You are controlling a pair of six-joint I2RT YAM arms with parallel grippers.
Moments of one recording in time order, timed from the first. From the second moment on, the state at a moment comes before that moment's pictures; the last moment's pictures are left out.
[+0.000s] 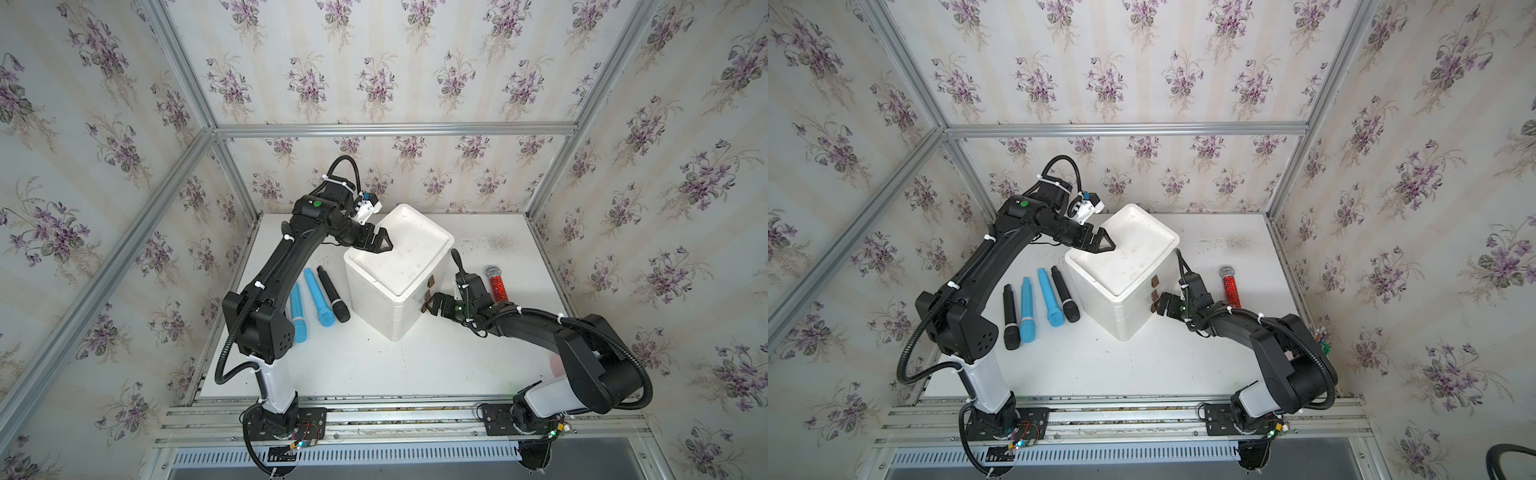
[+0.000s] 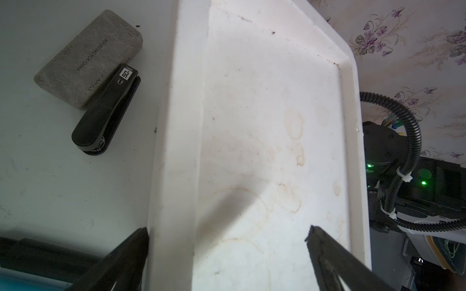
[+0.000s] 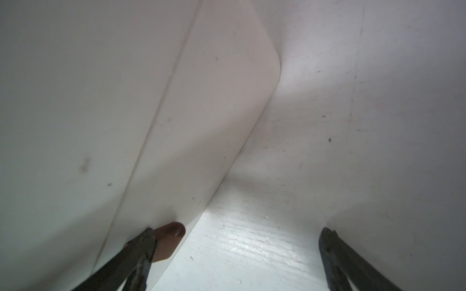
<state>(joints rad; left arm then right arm) -0.35 1.86 2.00 -1.17 0.51 0.02 0.48 1.48 0.62 -0.03 -0.18 0.68</state>
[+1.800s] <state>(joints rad) -0.13 1.27 1.20 -0.55 -0.27 -0.05 0.05 1.34 0.59 0.18 0.03 0.20</state>
